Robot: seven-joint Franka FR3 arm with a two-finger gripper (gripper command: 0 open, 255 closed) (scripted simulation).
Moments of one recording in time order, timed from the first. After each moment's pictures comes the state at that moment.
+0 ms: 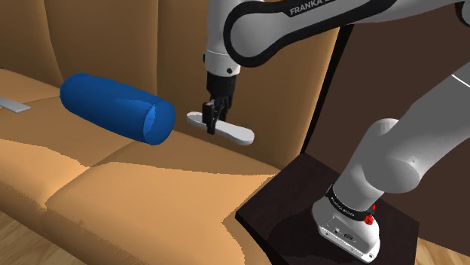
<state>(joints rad) 0.18 -0.27 0.31 -2.33 0.16 2.06 0.03</state>
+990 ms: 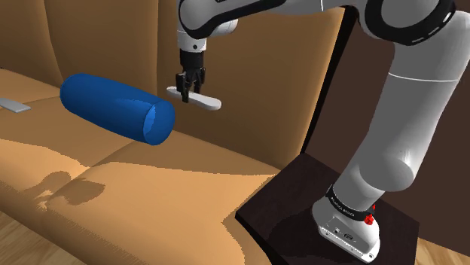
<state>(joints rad) 0.09 0.22 0.23 -1.76 0.01 1.96 -0.06</state>
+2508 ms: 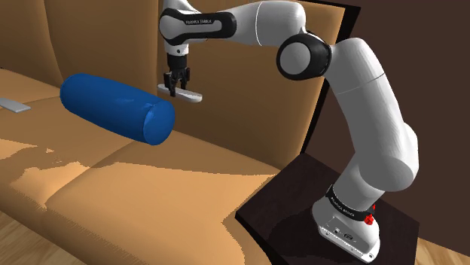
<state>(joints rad) 0.09 0.81 0.17 -0.98 -0.07 1.76 -0.14</state>
